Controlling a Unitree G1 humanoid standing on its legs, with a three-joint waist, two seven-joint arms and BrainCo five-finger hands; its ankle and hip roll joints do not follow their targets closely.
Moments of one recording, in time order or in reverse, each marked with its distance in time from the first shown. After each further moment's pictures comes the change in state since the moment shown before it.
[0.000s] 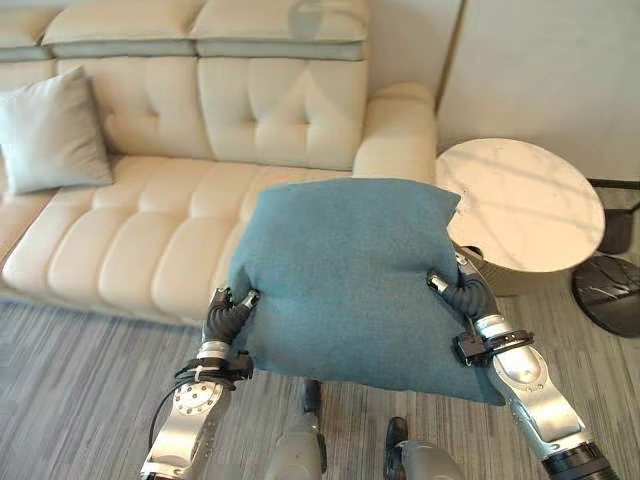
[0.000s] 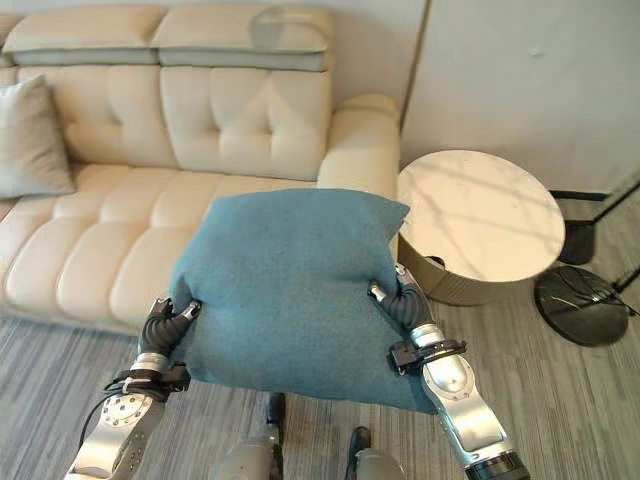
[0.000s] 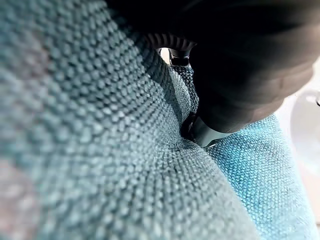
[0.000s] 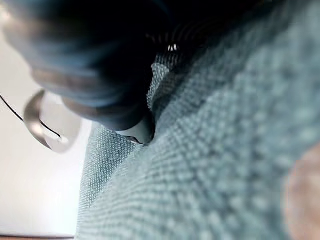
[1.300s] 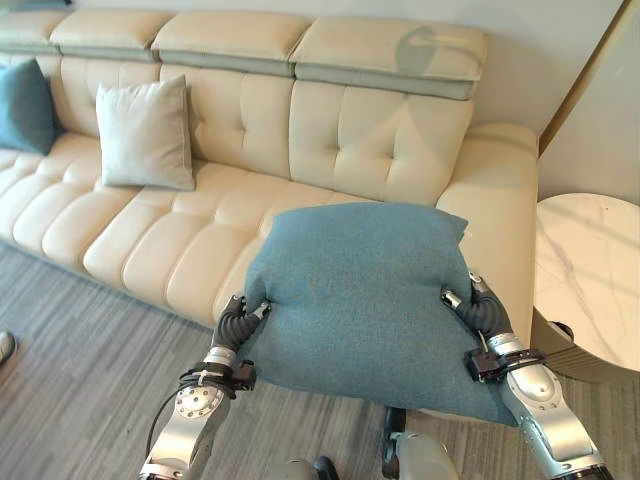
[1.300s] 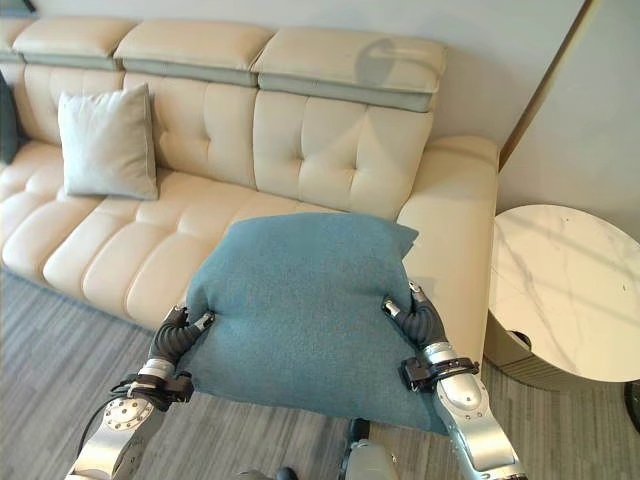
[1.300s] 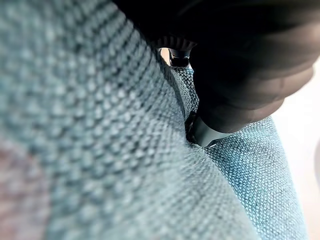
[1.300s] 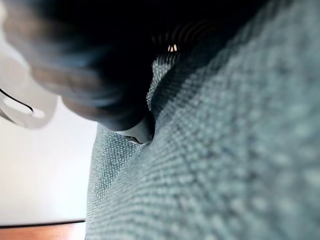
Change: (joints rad) left arm -0.004 0.003 -0.028 0.027 0.008 0.006 -0.080; right arm 0.081 0.011 -0.077 0.004 0.059 0.009 0.053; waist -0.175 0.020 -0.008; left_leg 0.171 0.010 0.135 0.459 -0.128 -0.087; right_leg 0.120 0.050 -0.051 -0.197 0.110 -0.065
